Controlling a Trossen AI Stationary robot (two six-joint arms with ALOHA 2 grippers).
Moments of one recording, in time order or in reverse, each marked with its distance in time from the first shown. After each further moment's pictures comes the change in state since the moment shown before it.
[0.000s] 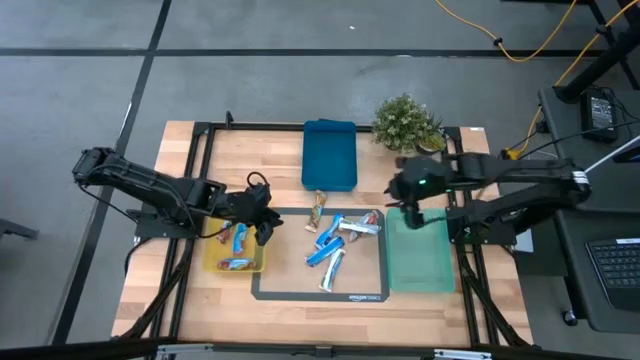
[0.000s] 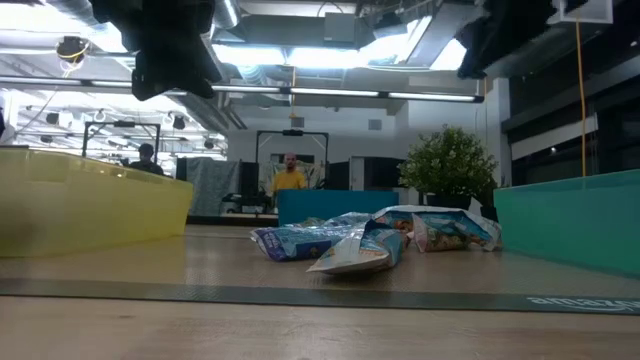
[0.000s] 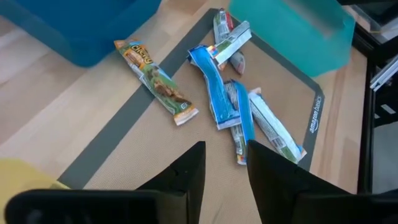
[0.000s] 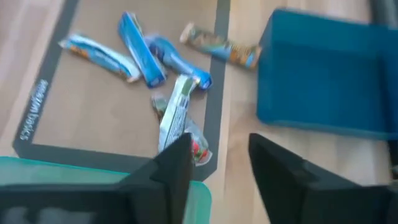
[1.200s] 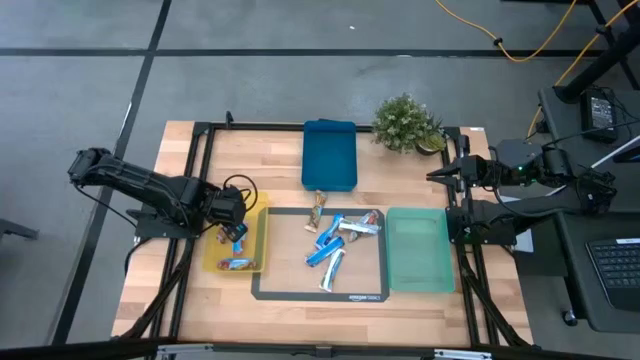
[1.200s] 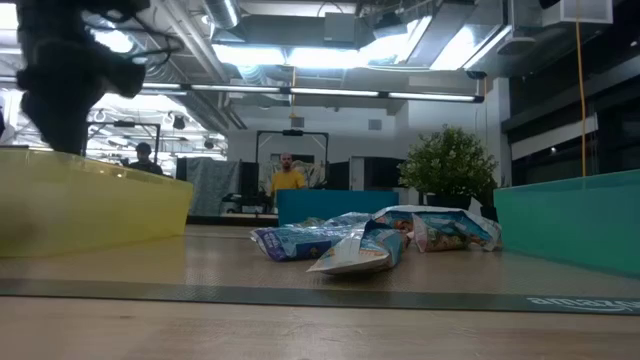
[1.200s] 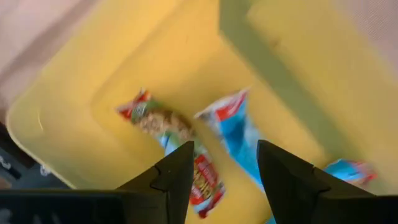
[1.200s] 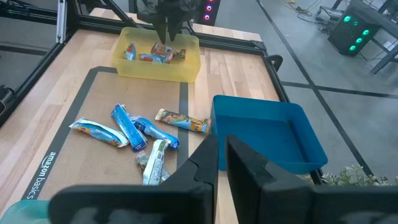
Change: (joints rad) left arm 0.009 -0.075 -0.056 -0.665 0.103 -0.247; right arm 0.000 -0.501 0.000 -0.024 0.079 0.019
